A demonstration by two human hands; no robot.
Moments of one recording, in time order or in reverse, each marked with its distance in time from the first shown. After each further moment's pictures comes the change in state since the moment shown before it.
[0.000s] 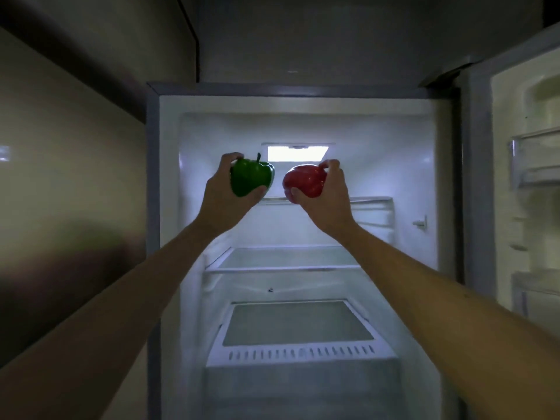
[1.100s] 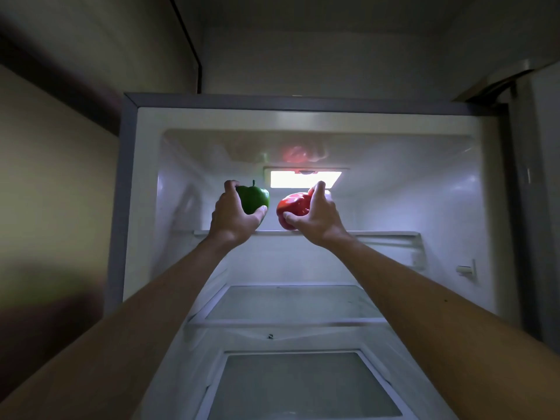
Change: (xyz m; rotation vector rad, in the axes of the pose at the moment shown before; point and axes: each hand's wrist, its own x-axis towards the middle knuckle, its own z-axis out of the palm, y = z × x) left_hand 0.068 -0.055 0.051 0.209 0.057 -0.245; right_hand 0.070 0.041 0.054 -0.205 -0.205 0.058
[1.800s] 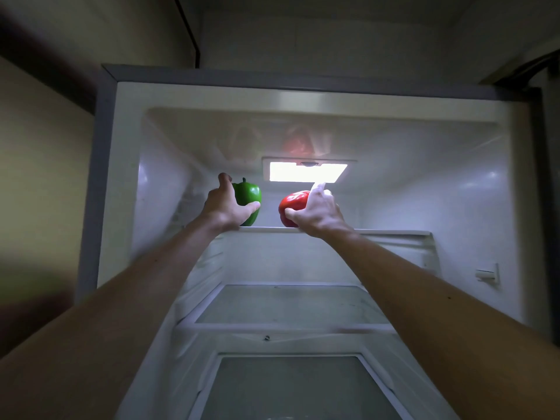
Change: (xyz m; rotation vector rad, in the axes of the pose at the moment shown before) left_hand 0.033 -0.014 0.007 0.169 -0.159 -0.145; right_hand 0.022 0.006 0.012 -0.176 -0.093 0.175
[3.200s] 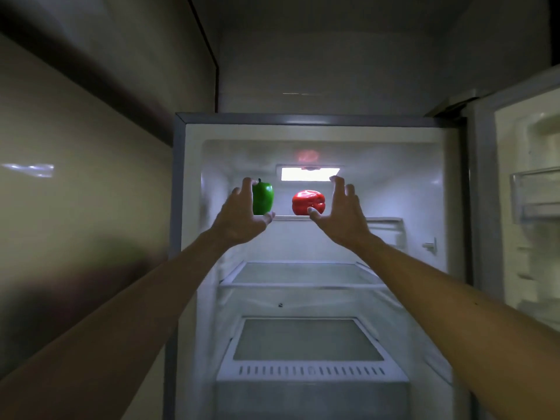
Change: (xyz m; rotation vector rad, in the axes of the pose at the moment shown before) left_hand -0.122 0.024 -0.076 0.022 -0.031 0.302; right_hand -0.110 -0.015 -0.074 0.010 0.140 -0.181
